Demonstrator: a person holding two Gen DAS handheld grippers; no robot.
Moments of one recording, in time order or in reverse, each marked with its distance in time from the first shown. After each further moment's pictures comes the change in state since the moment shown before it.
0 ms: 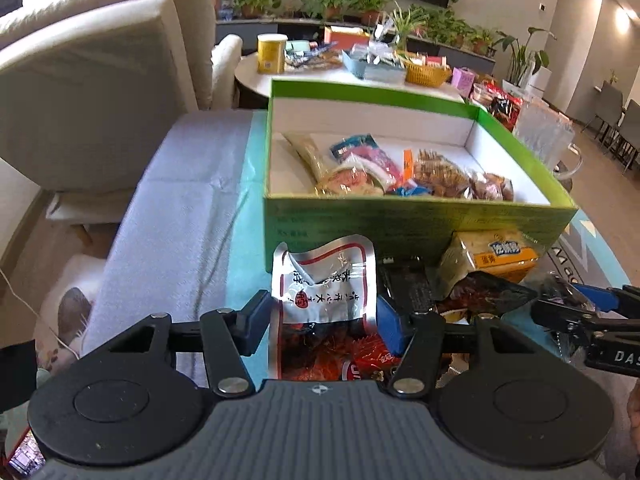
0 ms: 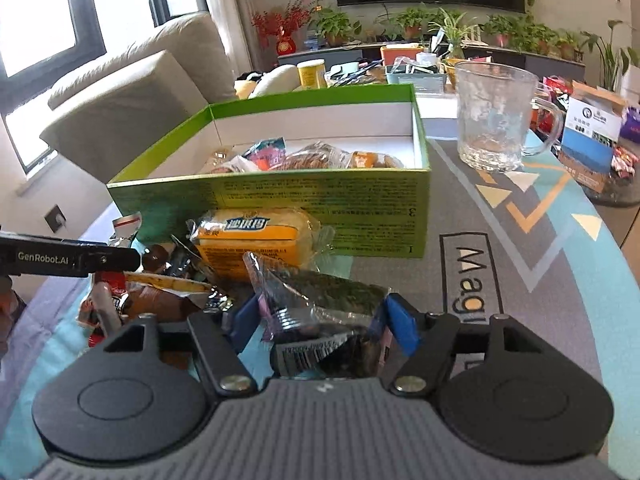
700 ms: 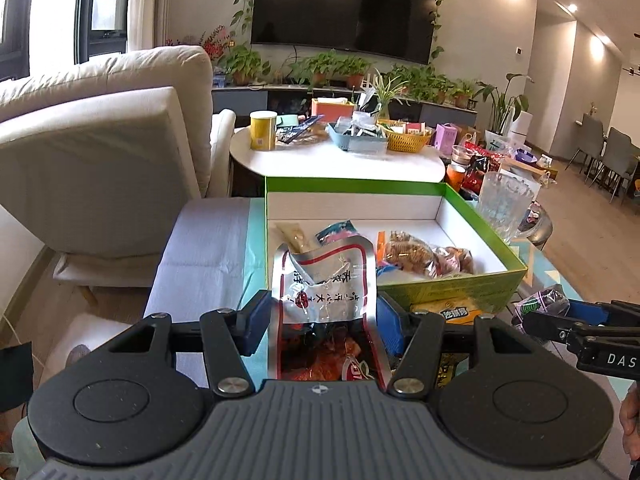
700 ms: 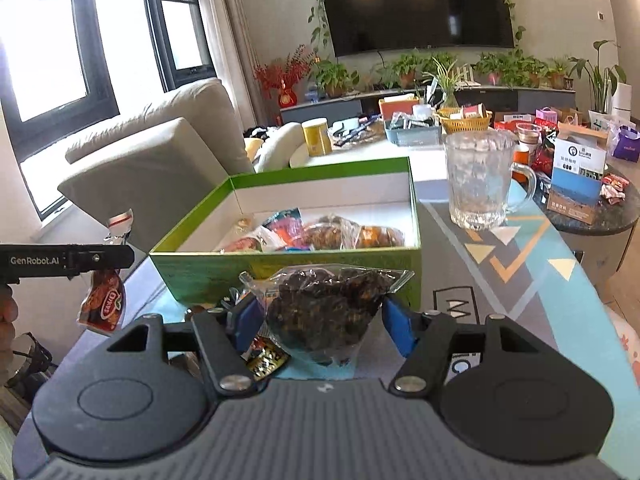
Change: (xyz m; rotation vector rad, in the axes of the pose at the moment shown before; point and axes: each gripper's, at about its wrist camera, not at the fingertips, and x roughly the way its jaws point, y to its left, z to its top) left arm -0.062 -0.009 0.019 0.042 -0.193 -0.026; right arm -0.048 0.011 0.017 0.028 -0.156 0.019
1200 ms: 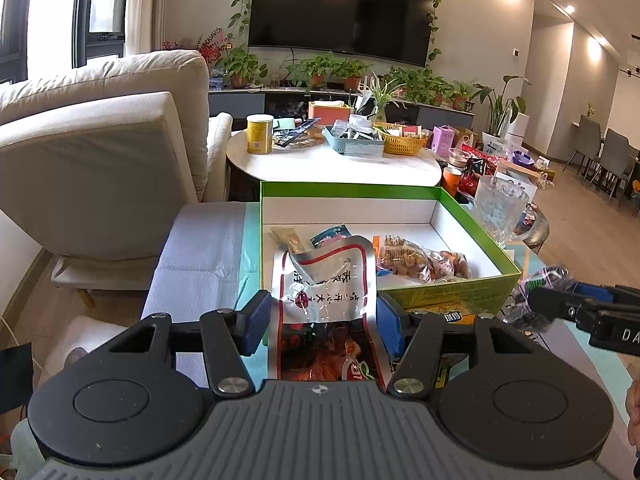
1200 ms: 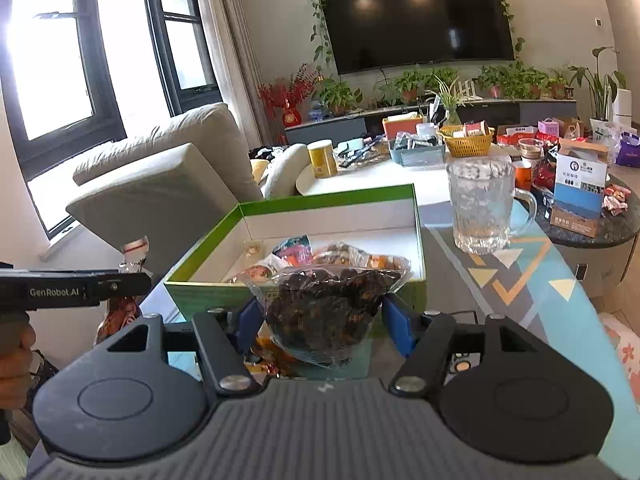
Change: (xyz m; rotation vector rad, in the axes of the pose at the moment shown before) left arm -0.002 -0.002 0.002 0.001 -0.007 -0.006; right arm -0.011 0.004 0.014 0.013 -0.057 0.018
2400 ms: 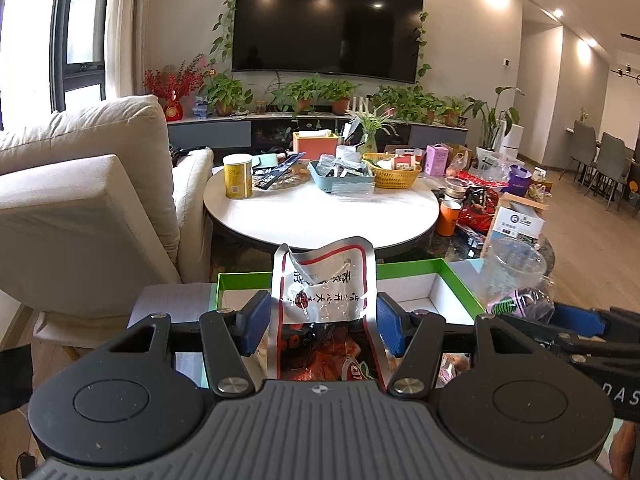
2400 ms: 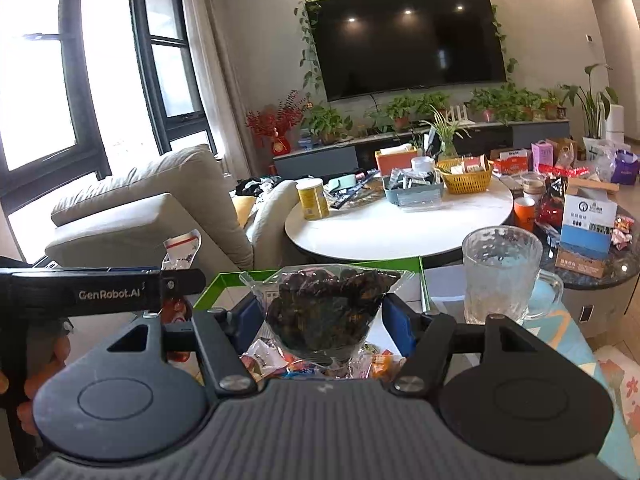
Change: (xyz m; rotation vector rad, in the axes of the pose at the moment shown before) left arm 0.078 -0.030 0.082 0.040 -0.058 -0.009; right arm 0.053 -0.001 0.056 0.022 -0.071 -0.039
